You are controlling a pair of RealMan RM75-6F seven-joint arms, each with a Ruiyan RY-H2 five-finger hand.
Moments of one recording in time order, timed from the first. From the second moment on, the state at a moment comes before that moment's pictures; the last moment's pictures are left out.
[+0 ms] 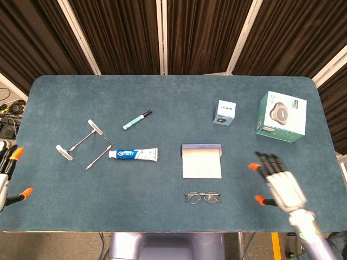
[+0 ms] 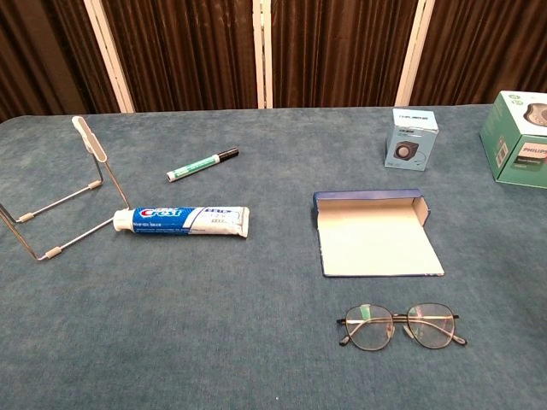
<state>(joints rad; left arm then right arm) -0.06 -1.03 -0.04 -1.71 1.51 1.50 0.11 0.24 -1.09 0.07 -1.81 -1.60 1.21 -0.12</state>
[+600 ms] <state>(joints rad) -0.11 -1.06 -0.06 -1.71 1.44 1.42 0.18 0.57 -1.27 0.12 -1.81 -1.14 0.78 -0.33</state>
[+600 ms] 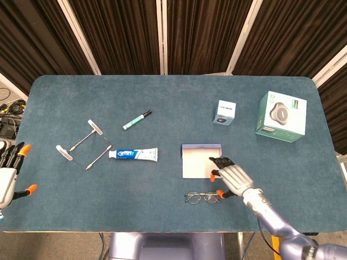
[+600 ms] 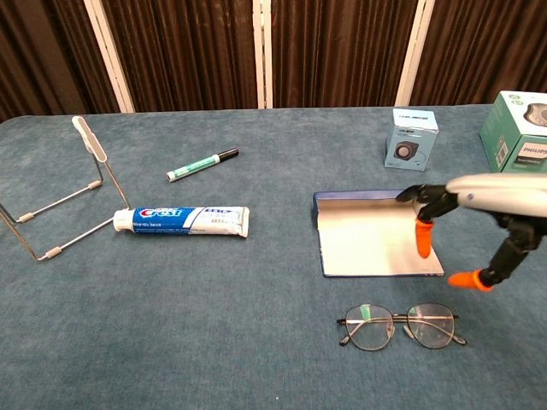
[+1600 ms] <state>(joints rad) -0.12 -1.06 -0.06 -1.71 1.42 1.42 0.18 0.73 -1.47 0.01 -1.78 -0.89 0.89 -0.63</state>
